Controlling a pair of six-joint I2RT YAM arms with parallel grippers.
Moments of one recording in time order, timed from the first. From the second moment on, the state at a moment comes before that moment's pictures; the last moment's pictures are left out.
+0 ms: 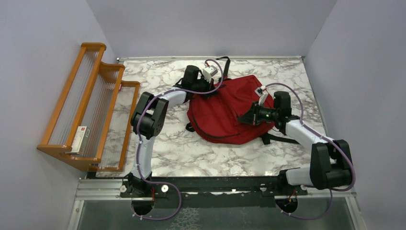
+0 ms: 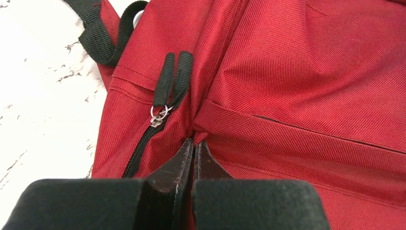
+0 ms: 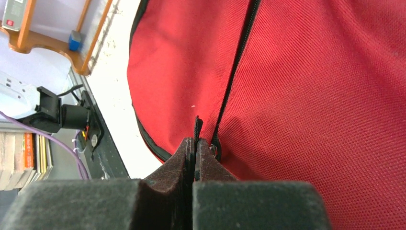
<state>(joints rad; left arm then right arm) -0.43 2.16 1.48 0.19 0.59 0.03 0.14 1.34 0.65 0.07 -0.89 0.24</state>
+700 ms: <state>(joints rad) -0.37 1.97 1.49 0.19 0.38 -0.08 0.15 0.92 0.72 -0.21 -0.36 0.35</state>
